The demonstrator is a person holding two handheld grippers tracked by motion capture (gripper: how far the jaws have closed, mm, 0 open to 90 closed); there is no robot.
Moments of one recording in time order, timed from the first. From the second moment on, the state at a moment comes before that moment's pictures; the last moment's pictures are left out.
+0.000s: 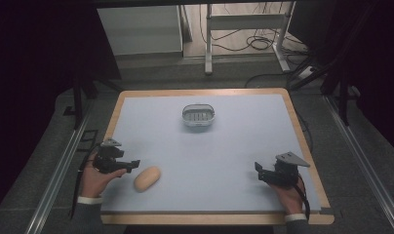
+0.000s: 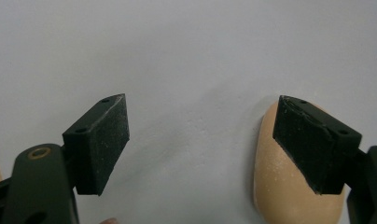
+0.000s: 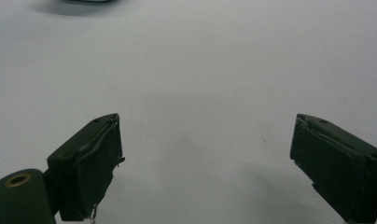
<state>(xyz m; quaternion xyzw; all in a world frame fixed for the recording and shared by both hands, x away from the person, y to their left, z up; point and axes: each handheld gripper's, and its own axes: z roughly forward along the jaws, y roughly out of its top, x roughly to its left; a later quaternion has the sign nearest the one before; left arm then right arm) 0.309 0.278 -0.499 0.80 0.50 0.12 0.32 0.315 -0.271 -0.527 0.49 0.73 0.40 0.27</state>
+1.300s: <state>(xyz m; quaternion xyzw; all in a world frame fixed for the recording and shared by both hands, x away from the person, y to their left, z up) 0.299 0.238 -0.480 0.85 0.44 0.09 0.27 0.314 -0.270 -0.528 0.49 0.73 0.40 0.27</state>
